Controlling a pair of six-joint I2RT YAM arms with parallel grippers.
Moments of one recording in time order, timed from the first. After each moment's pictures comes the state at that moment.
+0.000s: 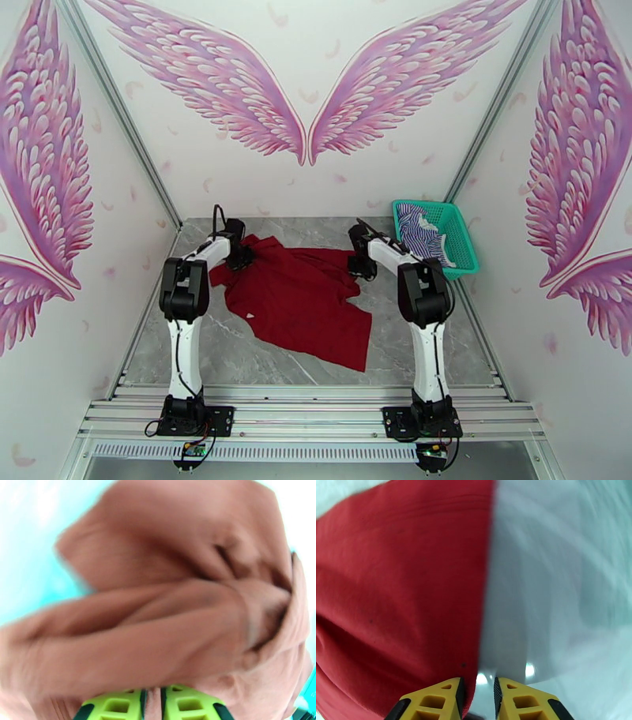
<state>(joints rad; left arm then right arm) -0.11 2.39 1.95 -0.67 0.11 -0.60 0.25 2.14 1.60 -0.86 0.06 0.42</state>
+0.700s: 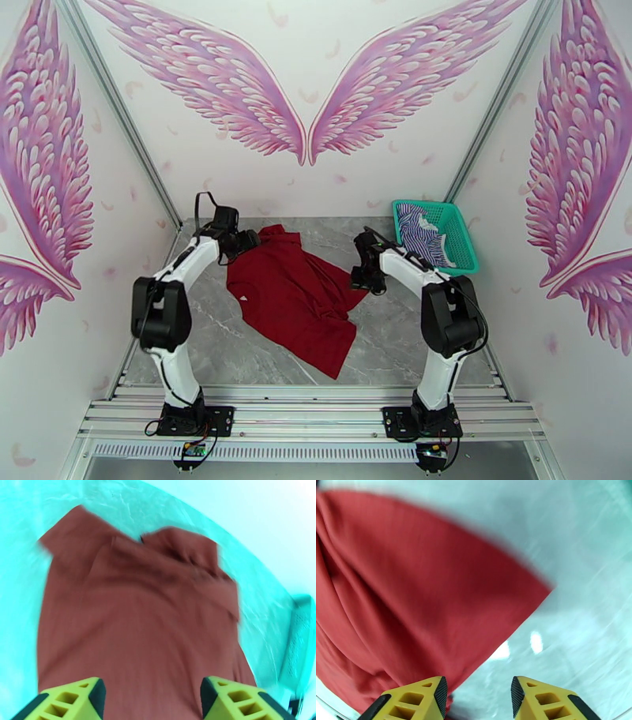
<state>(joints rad) -0.19 1.78 1.47 -0.58 0.11 -0.62 0.25 1.91 1.47 -0.90 -0.03 0.42</state>
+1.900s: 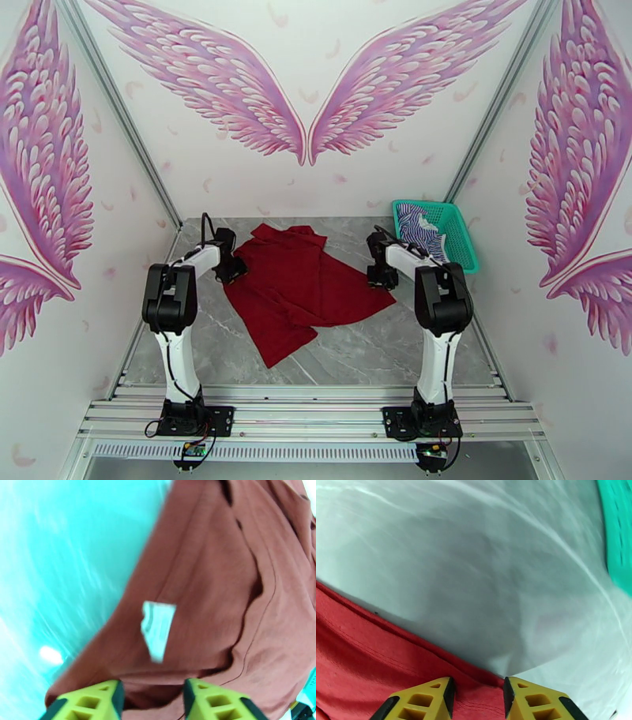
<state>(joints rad) -0.08 2.10 1.52 -0.68 0.09 -0.62 0.13 2.06 1.49 -0.88 0.15 0.33</state>
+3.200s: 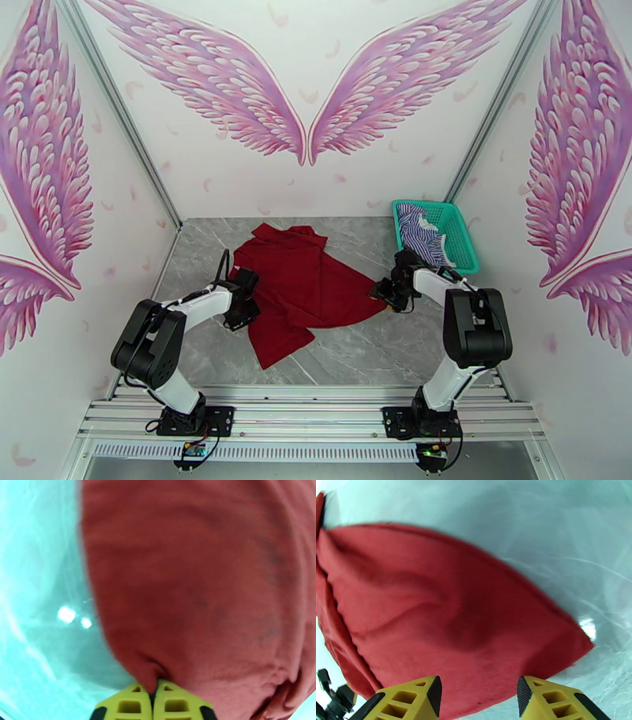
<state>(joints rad) -0.38 1.65 0.91 -0.62 -0.03 -0.91 -0.03 1.76 1.05 -0.61 -0.29 0.53</state>
